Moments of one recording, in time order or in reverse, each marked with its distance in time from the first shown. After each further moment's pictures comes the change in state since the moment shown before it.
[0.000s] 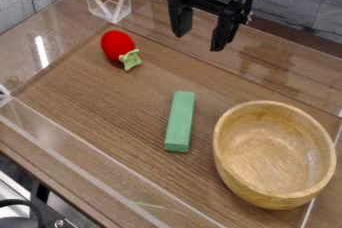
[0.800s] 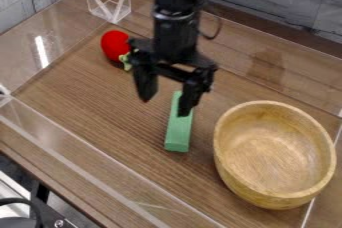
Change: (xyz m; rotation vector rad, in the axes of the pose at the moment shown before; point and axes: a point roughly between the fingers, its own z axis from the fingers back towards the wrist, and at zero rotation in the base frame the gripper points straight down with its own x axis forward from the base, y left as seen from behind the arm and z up) arm -0.063 0.012 -0.054 -0.026 0.010 0.120
